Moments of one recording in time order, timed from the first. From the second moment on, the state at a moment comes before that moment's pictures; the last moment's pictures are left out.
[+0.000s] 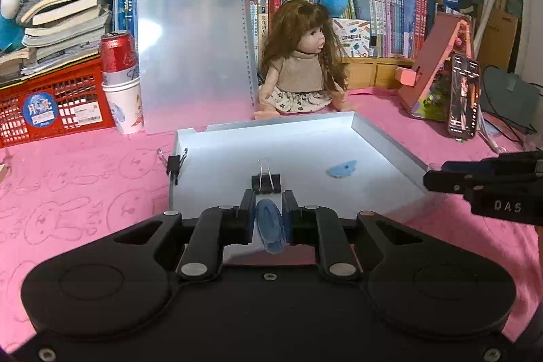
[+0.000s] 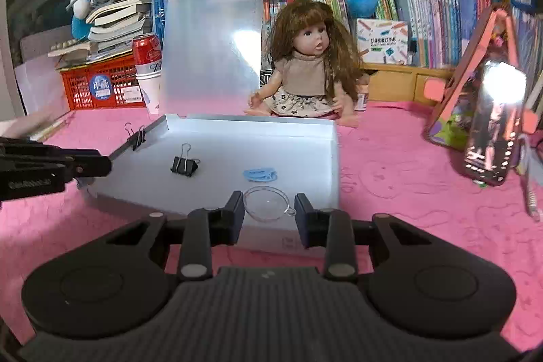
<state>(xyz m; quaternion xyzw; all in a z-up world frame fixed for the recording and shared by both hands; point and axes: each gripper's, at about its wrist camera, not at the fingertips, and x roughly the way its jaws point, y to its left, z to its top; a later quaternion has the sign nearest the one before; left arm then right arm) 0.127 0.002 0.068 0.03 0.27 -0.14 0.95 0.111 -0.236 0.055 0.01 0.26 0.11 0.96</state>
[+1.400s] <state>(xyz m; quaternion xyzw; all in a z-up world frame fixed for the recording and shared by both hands) 0.240 -0.031 0.010 0.00 0.35 -0.10 0.93 0.212 -0.196 0.011 -0.01 0.33 0.10 0.94</state>
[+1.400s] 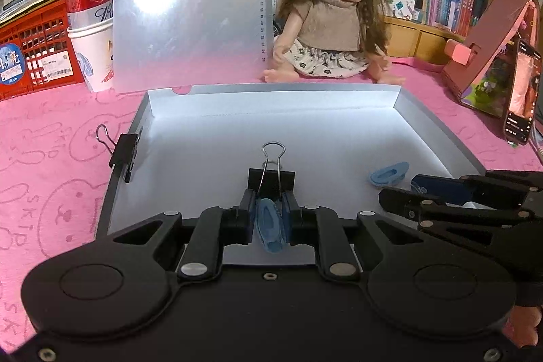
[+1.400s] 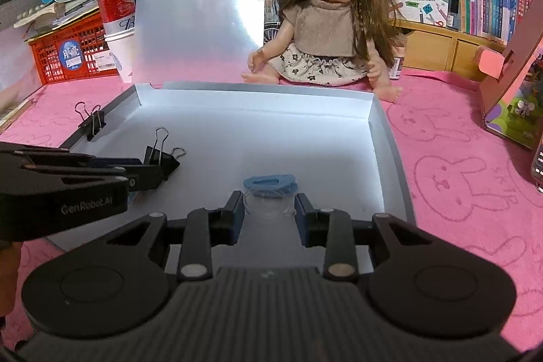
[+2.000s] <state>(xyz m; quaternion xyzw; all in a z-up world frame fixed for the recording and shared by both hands) 0.224 -0.037 0.025 0.02 0.32 -0.12 0.94 0.205 -0.202 0.020 0.00 0.32 0.10 0.94</state>
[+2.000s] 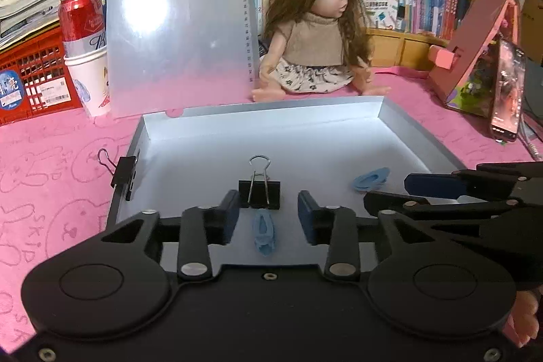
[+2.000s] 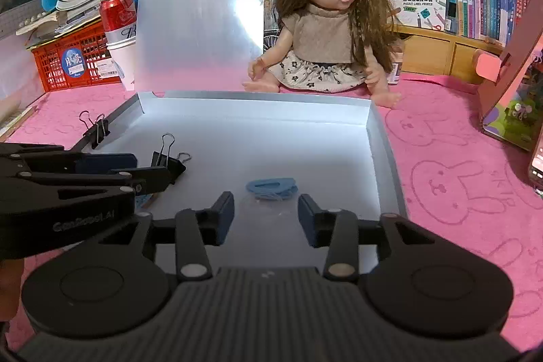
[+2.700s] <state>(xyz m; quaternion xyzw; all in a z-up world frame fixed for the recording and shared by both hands) 0.149 -0.017 0.058 0.01 0.28 -0.14 0.95 0.139 -0.216 0.056 -0.02 0.27 0.14 0.95</state>
